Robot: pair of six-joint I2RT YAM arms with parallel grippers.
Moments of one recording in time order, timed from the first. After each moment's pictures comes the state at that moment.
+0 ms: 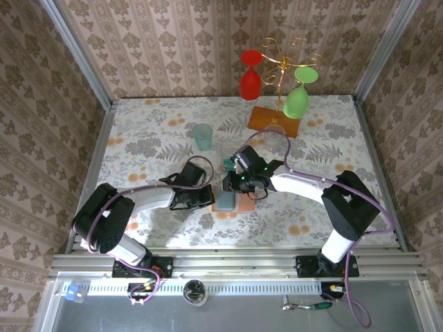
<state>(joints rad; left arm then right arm) -0.68 1.53 0.66 -0.20 0.32 -0.83 0.71 1.69 1.03 -0.29 -0.32 0.76</state>
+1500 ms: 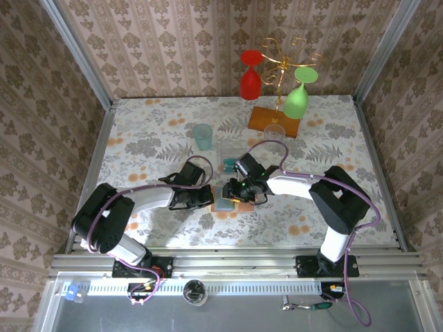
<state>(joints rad) -0.67 1.53 0.66 -0.21 0.33 -0.83 0.70 1.76 0.96 -0.23 -0.37 0.86</state>
